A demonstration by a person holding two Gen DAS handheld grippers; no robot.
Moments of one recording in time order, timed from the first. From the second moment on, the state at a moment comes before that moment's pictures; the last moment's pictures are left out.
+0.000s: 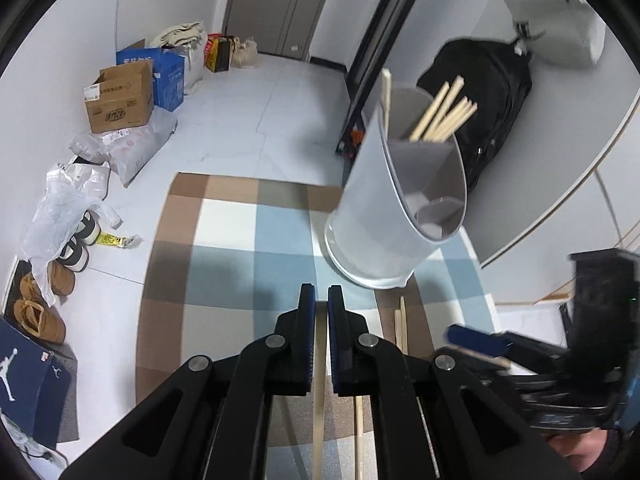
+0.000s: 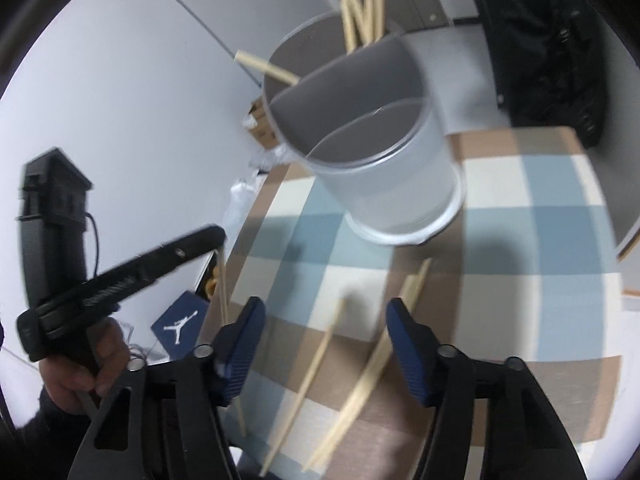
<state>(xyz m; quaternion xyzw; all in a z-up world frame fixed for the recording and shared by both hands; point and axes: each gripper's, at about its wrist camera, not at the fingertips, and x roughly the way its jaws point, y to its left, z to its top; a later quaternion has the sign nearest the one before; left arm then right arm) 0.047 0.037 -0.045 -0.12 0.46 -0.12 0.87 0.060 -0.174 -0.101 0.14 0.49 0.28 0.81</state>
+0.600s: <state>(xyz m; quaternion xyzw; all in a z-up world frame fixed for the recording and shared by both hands) 0.034 0.089 -0.028 -0.17 0.40 -0.13 0.89 0.087 -0.101 -0.142 0.00 0.59 0.21 0.78</state>
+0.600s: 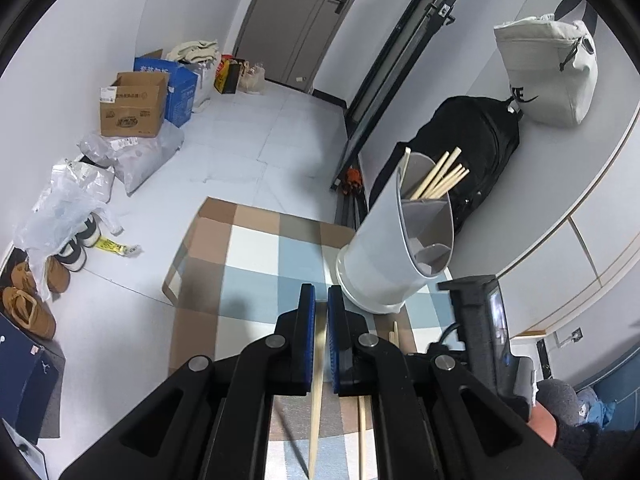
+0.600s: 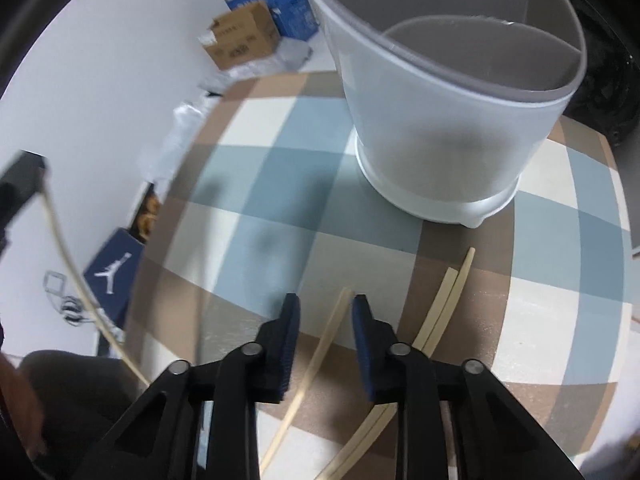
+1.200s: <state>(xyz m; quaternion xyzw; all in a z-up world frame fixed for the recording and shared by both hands) 0.022 0.101 -0.023 -0.17 0.39 -0.13 0.90 0.077 -0.111 -0.137 -0.02 0.57 0.16 0.81</state>
